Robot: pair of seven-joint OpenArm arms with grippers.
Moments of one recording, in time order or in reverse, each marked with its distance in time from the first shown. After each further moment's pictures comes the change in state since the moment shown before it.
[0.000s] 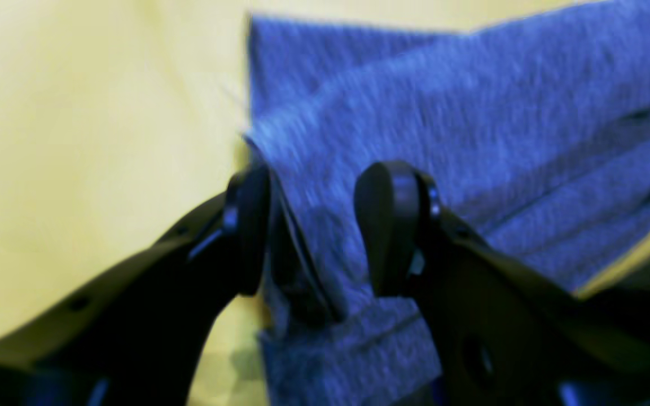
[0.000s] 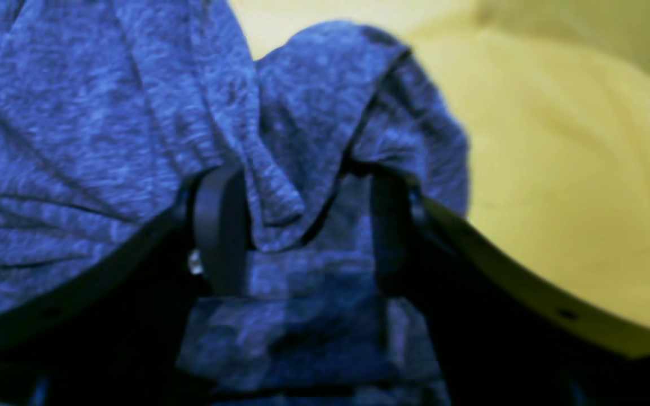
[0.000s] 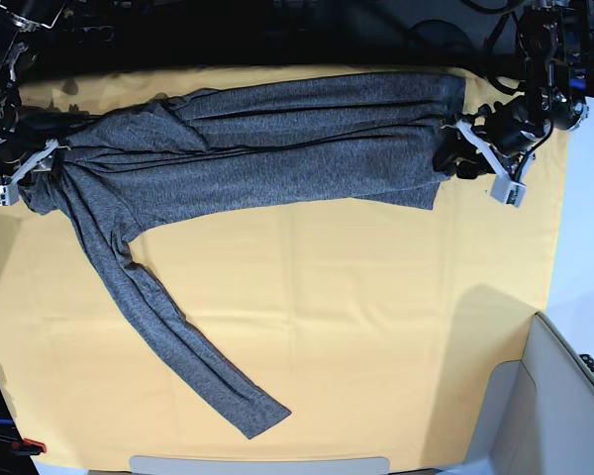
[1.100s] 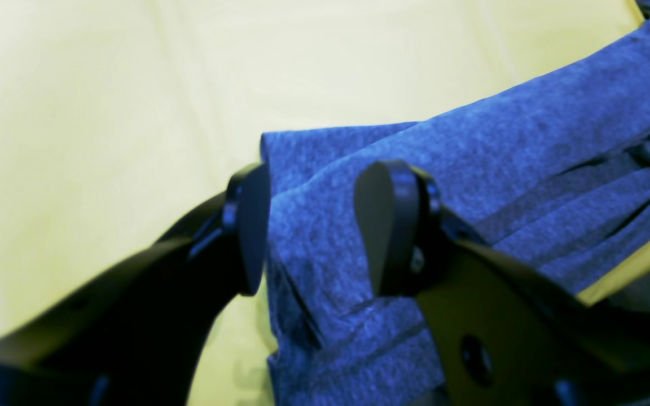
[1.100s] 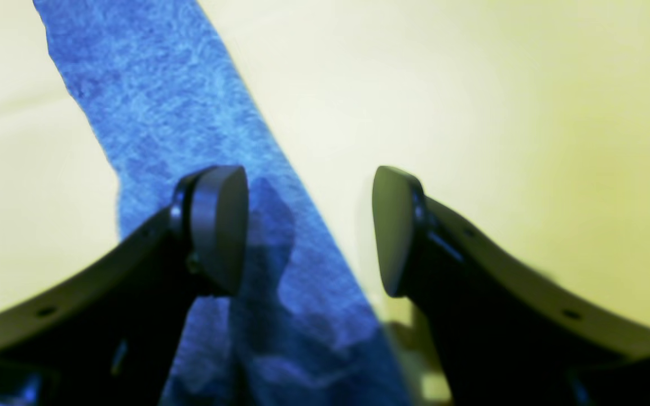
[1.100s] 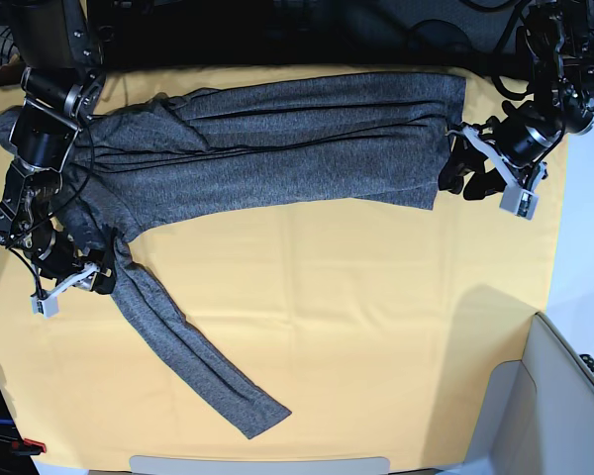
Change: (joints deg) left arm 0.6 0.2 -3.3 7.9 -0.1 -0.1 0.1; right arm 38.8 -2.9 -9.4 -42.8 -0.7 0.1 3.3
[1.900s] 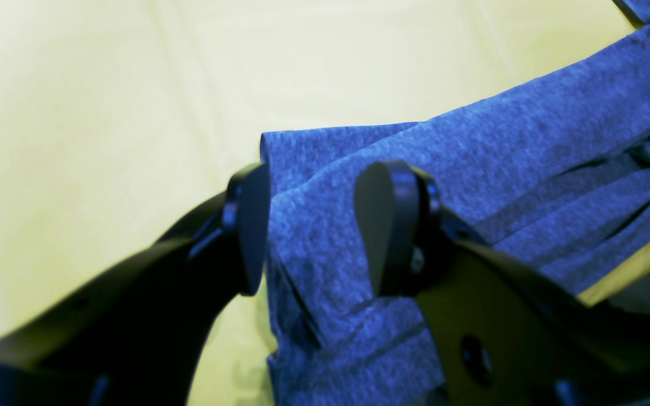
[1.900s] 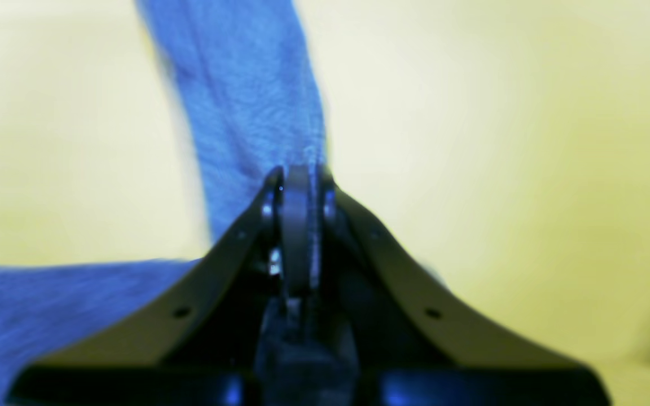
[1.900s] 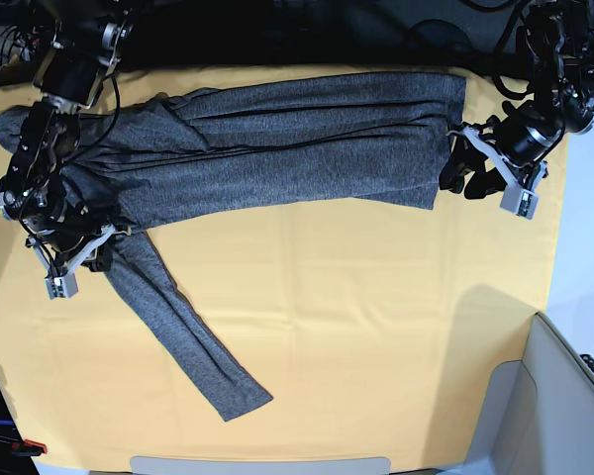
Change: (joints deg) left arm -0.1 0.1 0.0 -0.1 0.1 0.2 -0.1; right arm -20.1 -7.2 -2.3 48.4 -0.1 0.0 -13.6
